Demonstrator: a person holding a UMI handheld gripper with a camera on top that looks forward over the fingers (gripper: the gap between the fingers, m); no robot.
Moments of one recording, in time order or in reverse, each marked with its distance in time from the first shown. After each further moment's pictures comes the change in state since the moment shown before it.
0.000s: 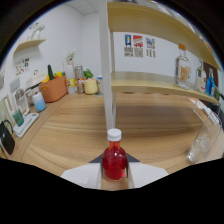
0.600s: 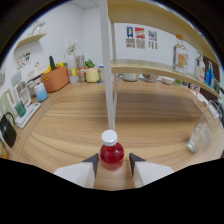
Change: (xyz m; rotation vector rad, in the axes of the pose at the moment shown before) arm -0.001 0.038 -0.019 -0.101 -0.023 -0.003
